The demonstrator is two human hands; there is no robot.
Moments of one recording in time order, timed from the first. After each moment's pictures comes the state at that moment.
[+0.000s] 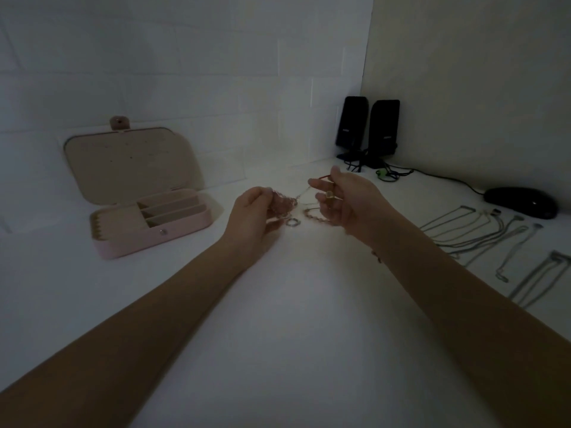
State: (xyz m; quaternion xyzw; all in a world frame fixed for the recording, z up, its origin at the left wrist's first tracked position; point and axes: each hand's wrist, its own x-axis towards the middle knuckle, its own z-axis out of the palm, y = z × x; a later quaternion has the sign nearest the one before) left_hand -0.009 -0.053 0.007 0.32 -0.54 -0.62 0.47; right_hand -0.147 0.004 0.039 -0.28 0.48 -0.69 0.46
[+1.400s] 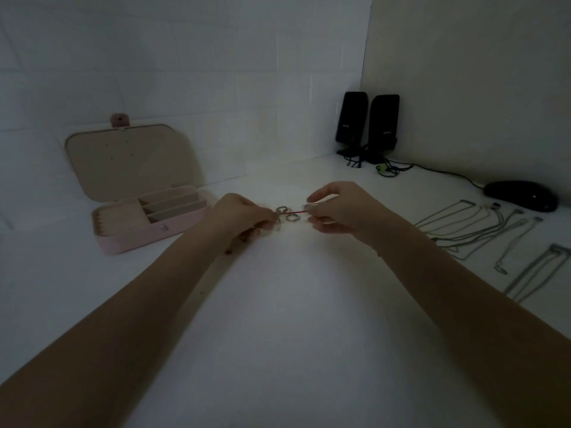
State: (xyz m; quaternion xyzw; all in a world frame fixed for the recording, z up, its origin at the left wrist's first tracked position) left_hand 0.019 -0.063 0.023 0.50 -0.71 -0.41 0.26; right_hand -0.141 0.016 0.029 -0.41 0.65 -0.53 0.37
